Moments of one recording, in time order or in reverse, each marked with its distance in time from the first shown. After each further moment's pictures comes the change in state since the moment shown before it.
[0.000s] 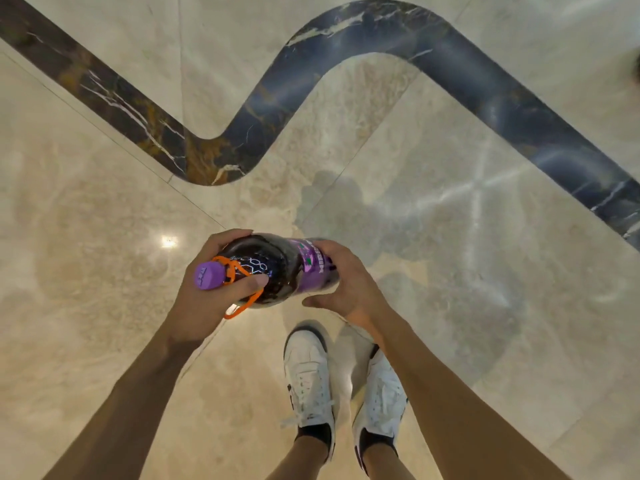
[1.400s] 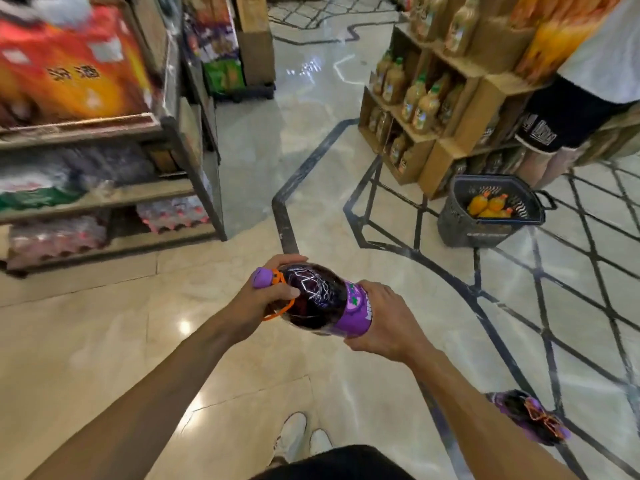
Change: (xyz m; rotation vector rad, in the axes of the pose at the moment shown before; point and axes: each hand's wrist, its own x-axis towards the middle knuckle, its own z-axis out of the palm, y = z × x) left_hand -0.554 0.561 -0.144 -0.441 0.220 0.381; right_hand -0.449 -0.675 -0.227 -0.790 -0.060 -0.752
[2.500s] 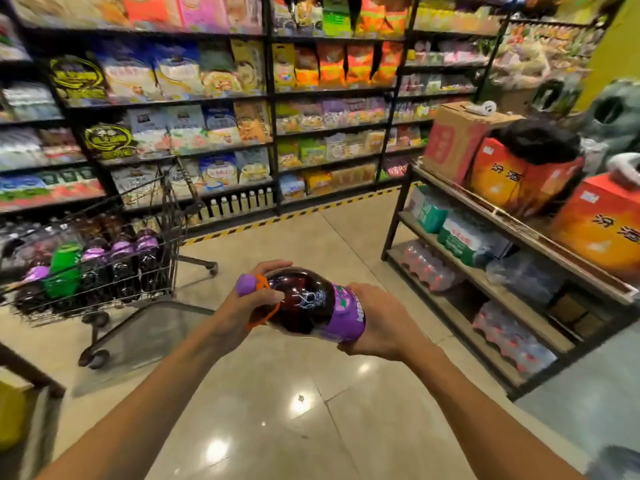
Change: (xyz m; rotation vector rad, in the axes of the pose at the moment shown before) left_hand -0.545 -0.030 -0.229 -0.293 1.347 0.439; right_hand 0.039 -0.588 0.262 -0.132 -0.560 -1.388
